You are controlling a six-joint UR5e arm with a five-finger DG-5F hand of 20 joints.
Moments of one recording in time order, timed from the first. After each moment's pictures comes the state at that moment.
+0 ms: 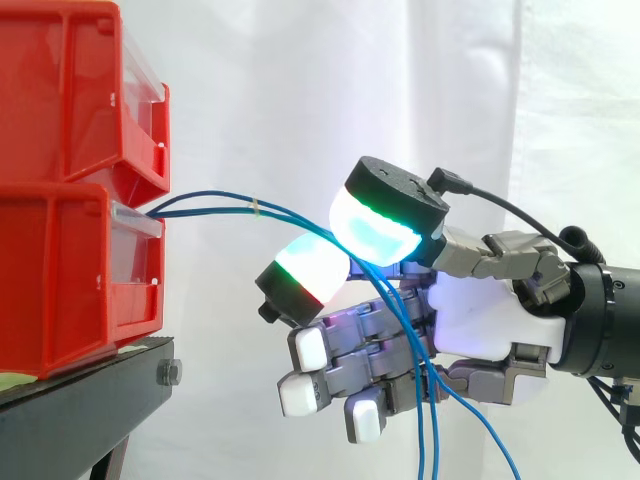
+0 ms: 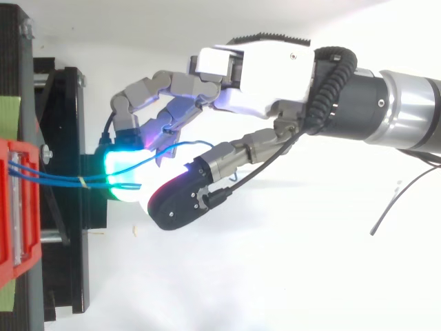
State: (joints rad) arm 0.07 -2.32 -1.29 -2.52 -1.44 -0.12
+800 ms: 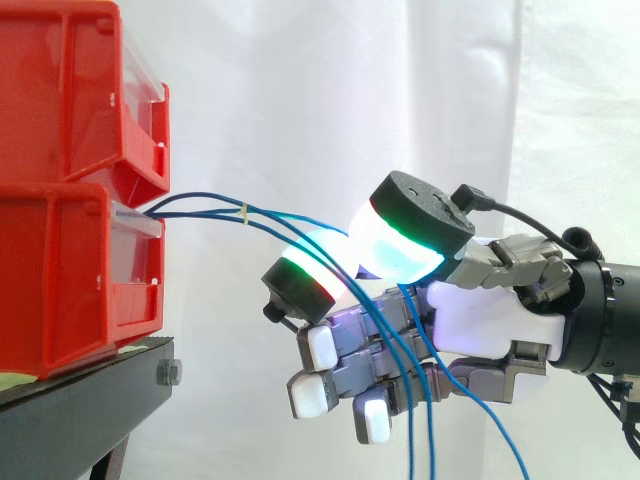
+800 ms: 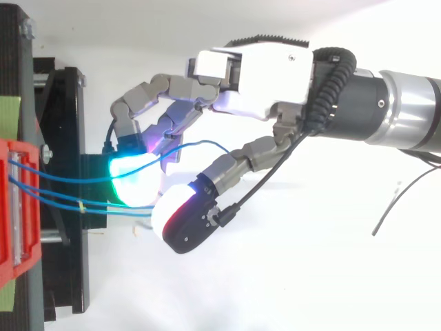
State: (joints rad) arm 0.07 -2.32 -1.28 -2.55 -1.45 -0.12
